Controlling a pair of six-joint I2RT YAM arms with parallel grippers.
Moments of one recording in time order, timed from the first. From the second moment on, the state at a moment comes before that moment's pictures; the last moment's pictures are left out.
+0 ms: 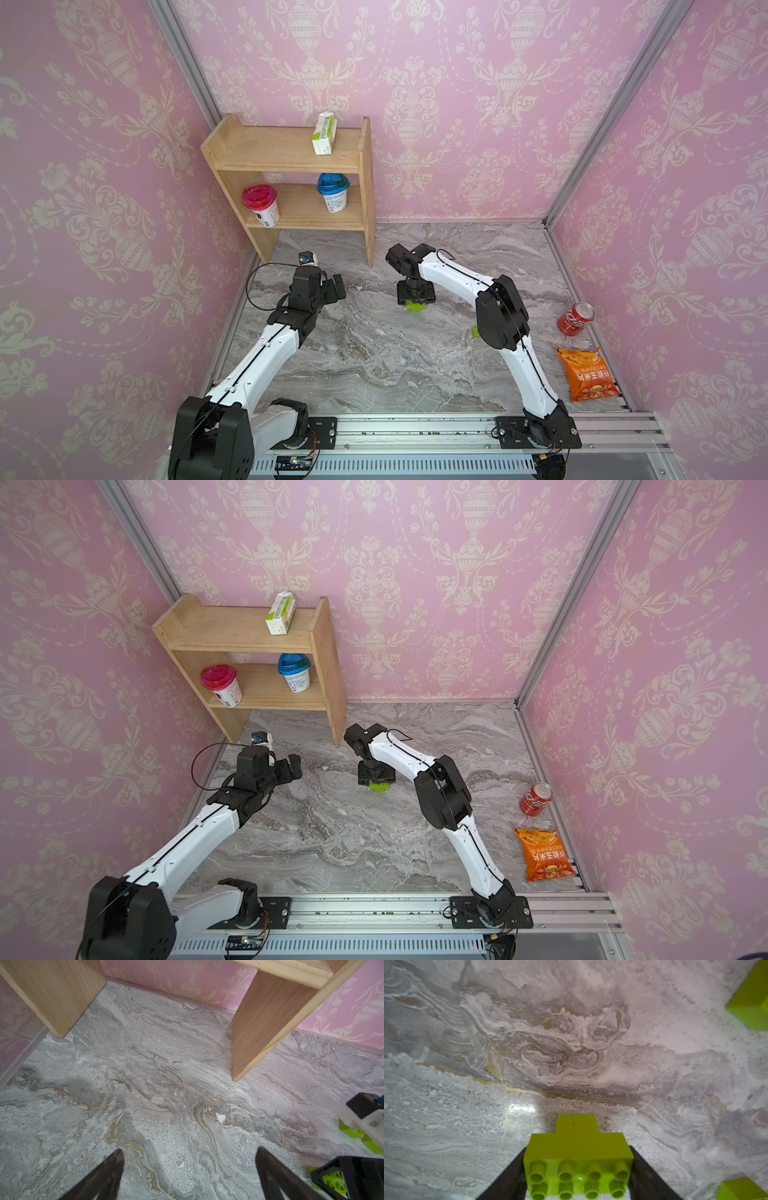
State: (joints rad) left arm -0.19 1.14 0.71 -0.17 -0.14 -0.36; right arm 0.68 2.33 2.02 -1.22 0.10 0.68
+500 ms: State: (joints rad) left arm -0.19 1.15 0.71 -0.17 -0.14 -0.36; right arm 0.51 2.02 1.86 -1.17 0.12 0.67
